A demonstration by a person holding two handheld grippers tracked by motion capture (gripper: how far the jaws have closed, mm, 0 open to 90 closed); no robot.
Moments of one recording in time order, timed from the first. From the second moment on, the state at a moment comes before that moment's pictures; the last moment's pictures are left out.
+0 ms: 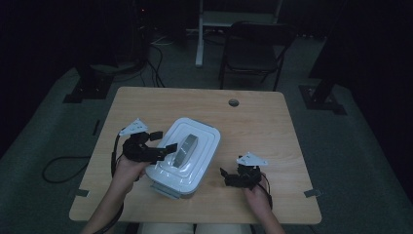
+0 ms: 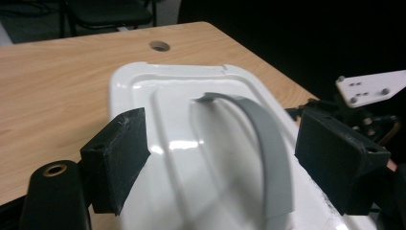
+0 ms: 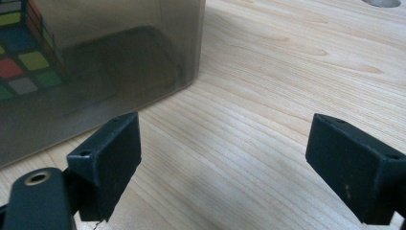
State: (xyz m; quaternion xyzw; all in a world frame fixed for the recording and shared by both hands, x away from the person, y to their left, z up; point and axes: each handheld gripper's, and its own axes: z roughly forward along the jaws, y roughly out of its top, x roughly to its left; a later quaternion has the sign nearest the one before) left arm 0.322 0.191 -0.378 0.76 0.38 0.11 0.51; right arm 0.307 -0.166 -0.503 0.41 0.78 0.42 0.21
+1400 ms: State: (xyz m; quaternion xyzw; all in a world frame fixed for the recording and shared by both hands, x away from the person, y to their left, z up) left arm 0.371 0.250 -0.490 0.72 0.49 0.24 0.43; right arm 0.313 -0.161 -0.511 0.43 0.78 0.41 0.21
